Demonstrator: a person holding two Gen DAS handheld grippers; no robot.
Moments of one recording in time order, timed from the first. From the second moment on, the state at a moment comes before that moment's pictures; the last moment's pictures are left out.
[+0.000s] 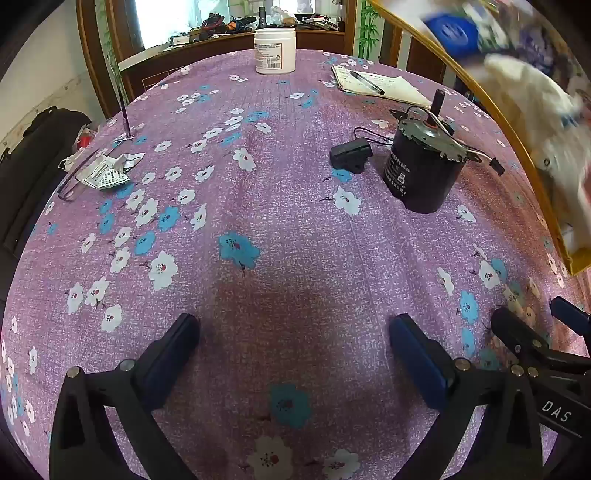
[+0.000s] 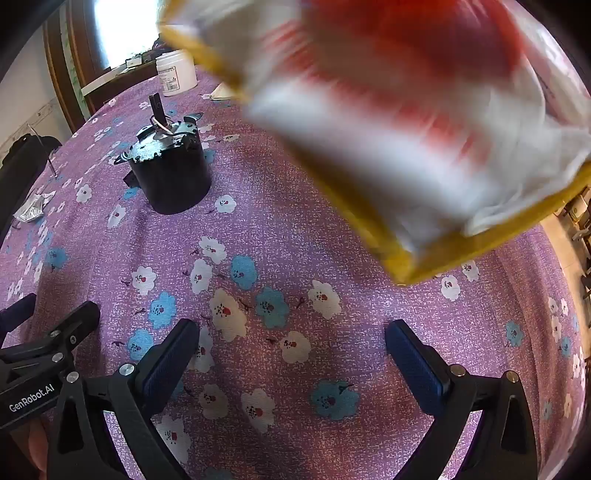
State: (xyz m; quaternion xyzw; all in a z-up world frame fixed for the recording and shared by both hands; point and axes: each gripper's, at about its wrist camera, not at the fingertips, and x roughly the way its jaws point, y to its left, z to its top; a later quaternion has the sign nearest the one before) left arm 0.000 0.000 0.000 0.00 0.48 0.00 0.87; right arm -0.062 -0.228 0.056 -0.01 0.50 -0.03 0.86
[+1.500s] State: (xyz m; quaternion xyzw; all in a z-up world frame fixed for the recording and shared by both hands) left arm 0.000 0.000 0.000 0.00 0.48 0.00 0.87; right arm -0.060 -0.228 0.053 -0.01 0.50 -0.03 0.86
